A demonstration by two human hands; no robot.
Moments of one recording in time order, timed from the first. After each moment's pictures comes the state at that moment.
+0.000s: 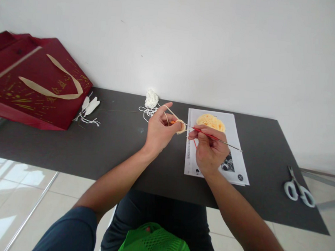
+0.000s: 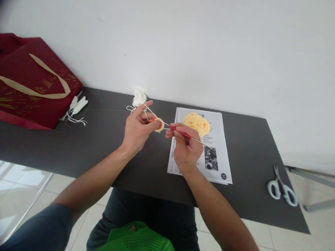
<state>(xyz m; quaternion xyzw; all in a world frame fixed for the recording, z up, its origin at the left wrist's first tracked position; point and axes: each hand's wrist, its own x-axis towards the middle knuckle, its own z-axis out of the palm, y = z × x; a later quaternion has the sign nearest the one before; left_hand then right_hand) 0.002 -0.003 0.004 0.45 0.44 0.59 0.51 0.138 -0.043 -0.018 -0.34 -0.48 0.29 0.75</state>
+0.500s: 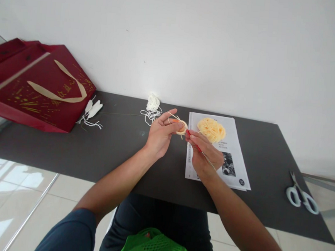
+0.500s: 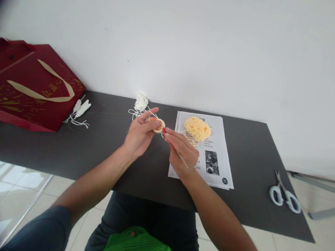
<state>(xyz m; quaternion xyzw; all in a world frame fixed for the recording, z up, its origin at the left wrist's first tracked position) -0.001 -0.001 0.008 0.30 0.35 0.59 0.67 0.142 -0.050 -0.028 -0.37 -0.60 0.20 0.68</state>
